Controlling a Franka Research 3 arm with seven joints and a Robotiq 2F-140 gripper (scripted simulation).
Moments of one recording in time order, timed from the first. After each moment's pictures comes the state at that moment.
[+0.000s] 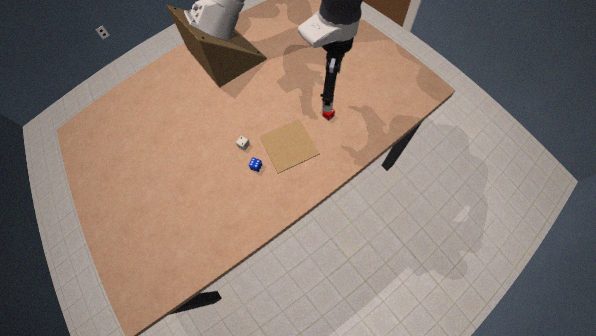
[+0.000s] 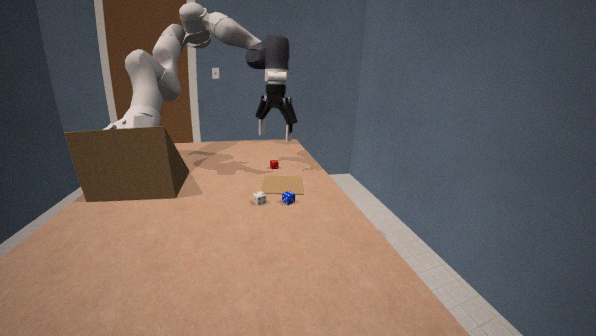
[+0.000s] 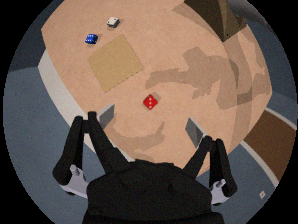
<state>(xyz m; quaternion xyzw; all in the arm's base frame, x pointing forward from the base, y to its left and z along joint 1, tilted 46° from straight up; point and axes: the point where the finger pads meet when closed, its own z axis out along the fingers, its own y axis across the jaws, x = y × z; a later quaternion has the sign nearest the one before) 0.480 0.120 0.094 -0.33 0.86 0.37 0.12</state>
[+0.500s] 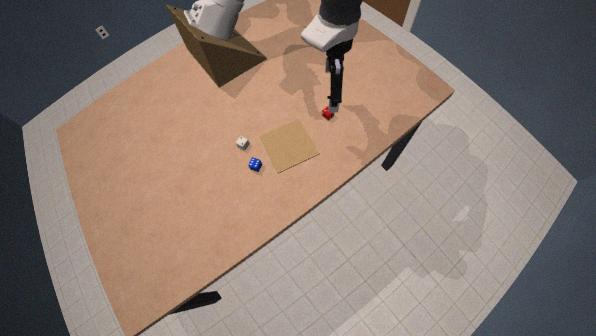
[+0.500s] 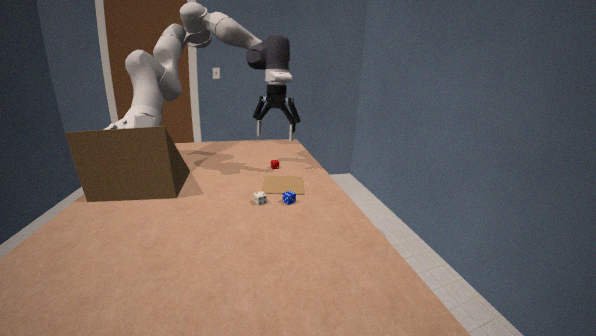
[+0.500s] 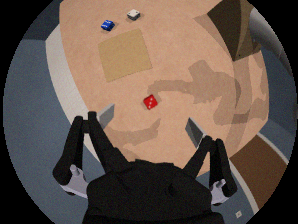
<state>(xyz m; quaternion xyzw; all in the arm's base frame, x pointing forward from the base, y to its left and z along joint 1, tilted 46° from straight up) 0.480 0.121 0.093 -0.42 0.82 0.35 0.16</state>
